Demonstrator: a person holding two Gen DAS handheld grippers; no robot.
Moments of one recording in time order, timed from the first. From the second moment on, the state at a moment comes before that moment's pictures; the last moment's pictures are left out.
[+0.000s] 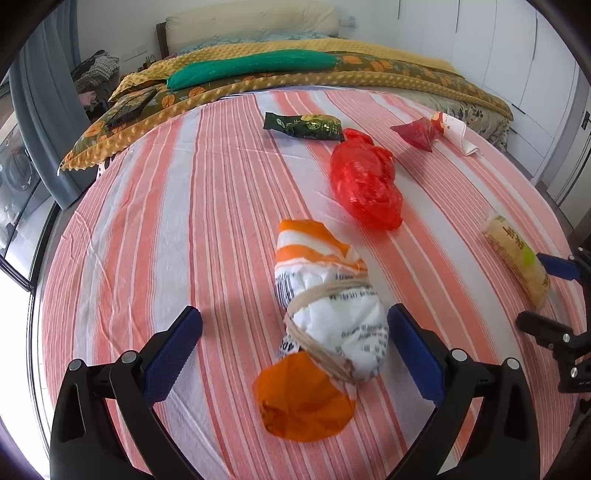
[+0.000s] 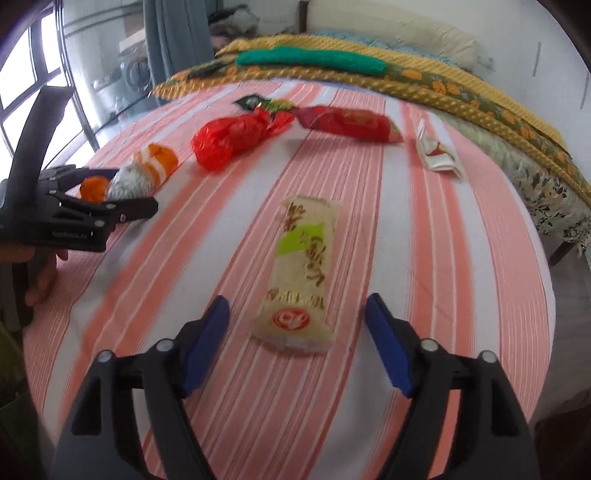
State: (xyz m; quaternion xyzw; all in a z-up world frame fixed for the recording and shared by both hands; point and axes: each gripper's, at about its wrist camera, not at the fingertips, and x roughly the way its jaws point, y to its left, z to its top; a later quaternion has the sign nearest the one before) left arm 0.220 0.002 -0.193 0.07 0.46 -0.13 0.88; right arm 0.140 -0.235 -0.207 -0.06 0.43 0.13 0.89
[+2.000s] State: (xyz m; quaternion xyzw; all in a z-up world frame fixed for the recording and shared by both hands) left arm 0.220 0.003 -0.193 0.07 0.46 -0.13 0.88; right arm 0.146 -0.240 -0.211 -0.04 0.43 0.12 0.89
